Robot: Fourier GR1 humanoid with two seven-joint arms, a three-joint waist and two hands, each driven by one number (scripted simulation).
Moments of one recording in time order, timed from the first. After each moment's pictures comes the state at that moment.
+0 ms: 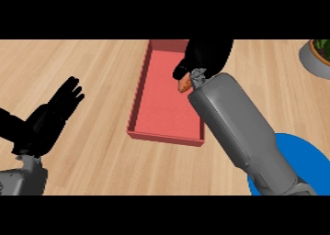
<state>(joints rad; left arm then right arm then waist) -0.14 0.23 0.05 -1.62 0.24 -0.11 0.30 -1.00 0.00 0.22 -1.07 1.22 0.14 1.04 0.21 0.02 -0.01</state>
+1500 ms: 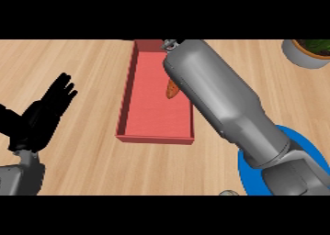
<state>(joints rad) -0.17 0.23 0.09 -1.58 0.22 -0.07 0.29 -1.35 -0.02 0.29 -0.69 1.23 0.01 1.24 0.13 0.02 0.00</state>
